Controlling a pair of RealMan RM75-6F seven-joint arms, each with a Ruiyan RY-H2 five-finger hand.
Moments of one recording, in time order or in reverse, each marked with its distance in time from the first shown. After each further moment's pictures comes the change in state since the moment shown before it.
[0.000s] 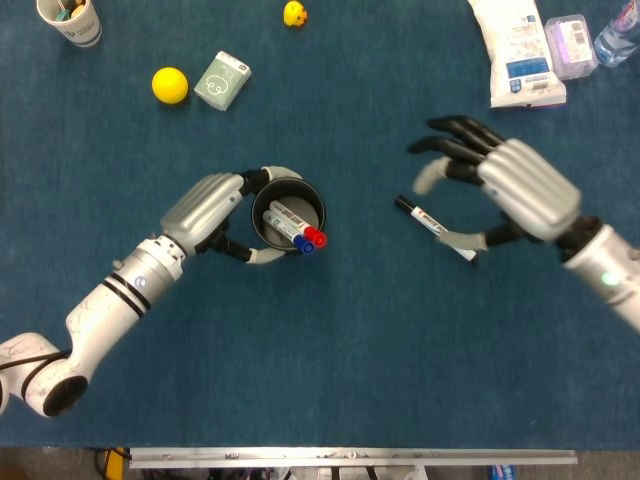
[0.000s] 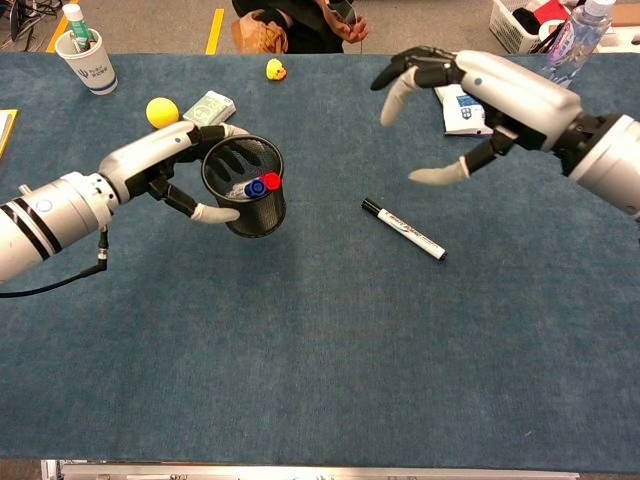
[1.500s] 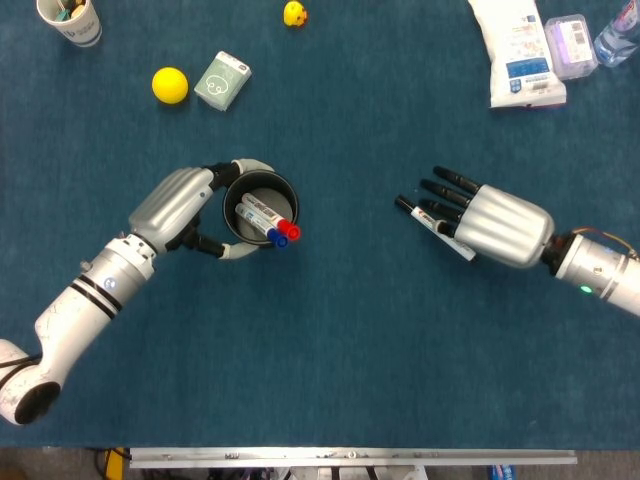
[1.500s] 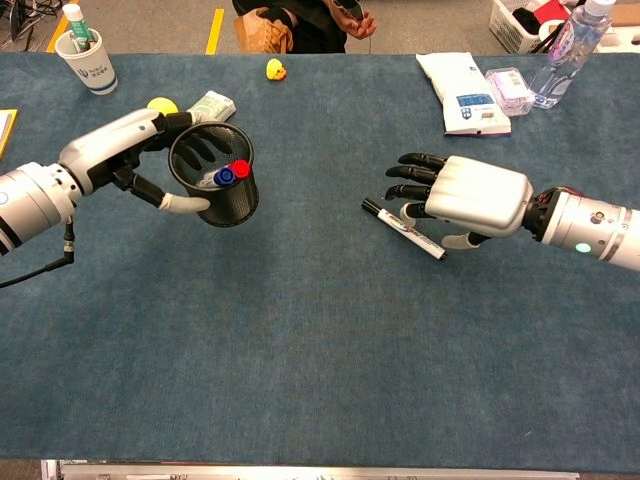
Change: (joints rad) left arm 0.033 0.086 0.010 -0.046 0.005 0.035 0.005; right arm 0.054 -0.358 -0.213 0.801 -0.290 0.099 -0.311
